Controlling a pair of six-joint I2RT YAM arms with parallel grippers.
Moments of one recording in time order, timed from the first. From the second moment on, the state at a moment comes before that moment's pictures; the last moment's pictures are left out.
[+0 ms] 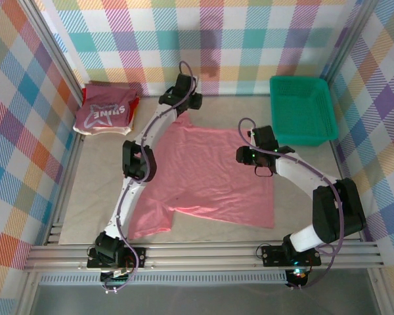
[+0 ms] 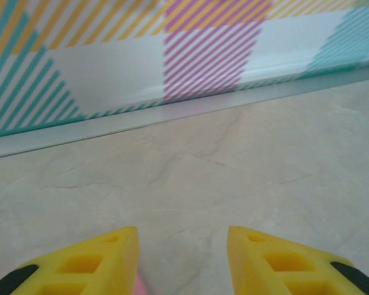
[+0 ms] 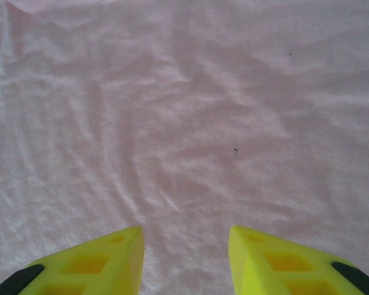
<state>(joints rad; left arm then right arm) -0.40 2.66 2.68 -0.67 -0.06 -0.15 0.36 1.48 0.93 -0.36 -0.11 0.38</state>
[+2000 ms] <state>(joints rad) -0.18 1.97 1.66 -0.33 -0.03 -0.49 0.36 1.57 1.08 -0.48 -0.05 0.40</state>
